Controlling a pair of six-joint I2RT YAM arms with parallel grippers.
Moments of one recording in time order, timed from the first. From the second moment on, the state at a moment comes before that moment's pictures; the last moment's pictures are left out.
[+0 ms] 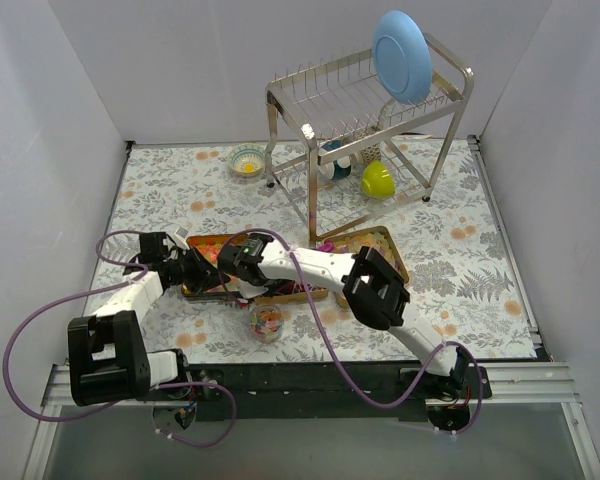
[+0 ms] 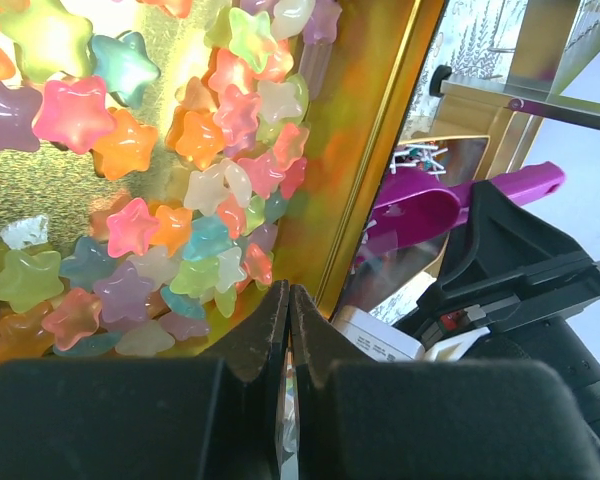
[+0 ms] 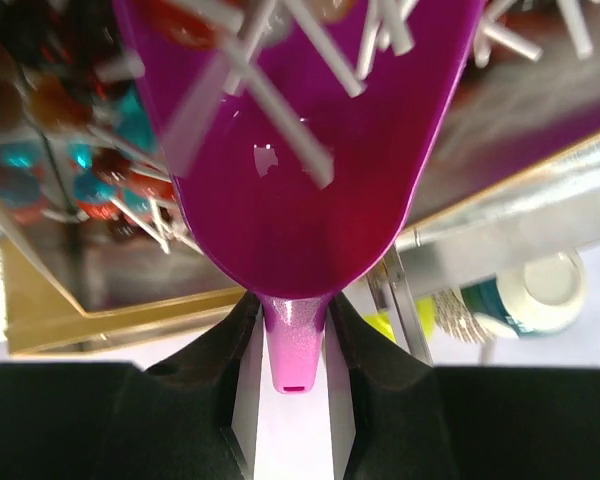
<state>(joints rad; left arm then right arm) 0.13 1.25 0.53 -0.30 0.72 -0.60 1.19 2.32 2.01 -1.34 0.55 -0.89</state>
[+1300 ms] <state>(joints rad) 0.14 1.28 0.72 -0.40 0.84 -0.46 1.08 1.95 1.73 -1.19 0.27 -0.93</state>
